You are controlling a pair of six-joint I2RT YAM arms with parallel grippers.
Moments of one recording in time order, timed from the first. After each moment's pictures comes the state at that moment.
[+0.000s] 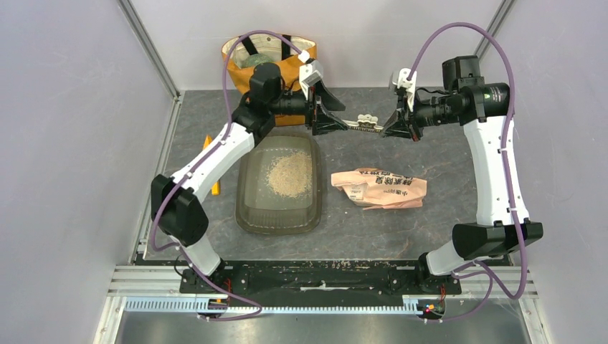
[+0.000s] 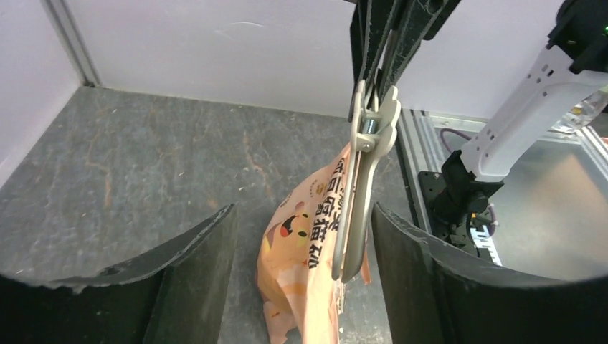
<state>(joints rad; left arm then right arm) -0.54 1.70 1.56 0.18 1.04 -0.17 0.08 1.53 1.97 -1.41 -0.97 -0.94</state>
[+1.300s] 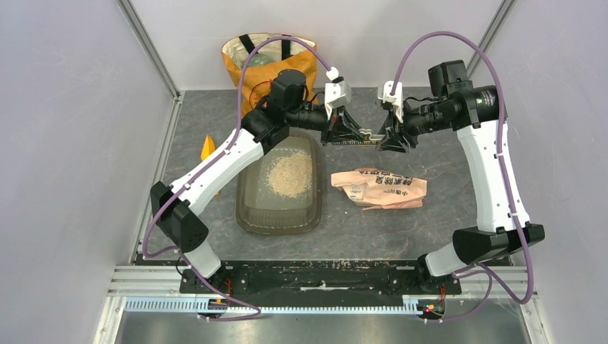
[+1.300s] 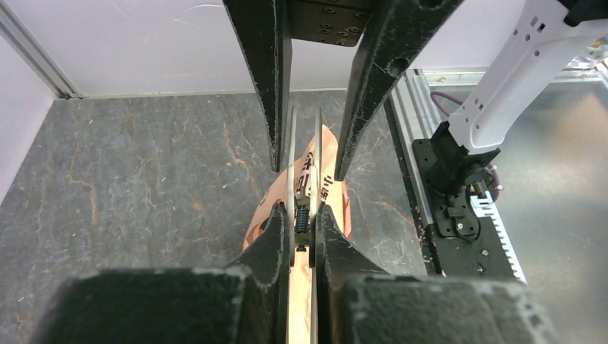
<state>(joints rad) -0.71 1.68 1.72 -0.25 0.92 0.19 0.18 1.51 1.97 -1.48 -0.85 -1.01</state>
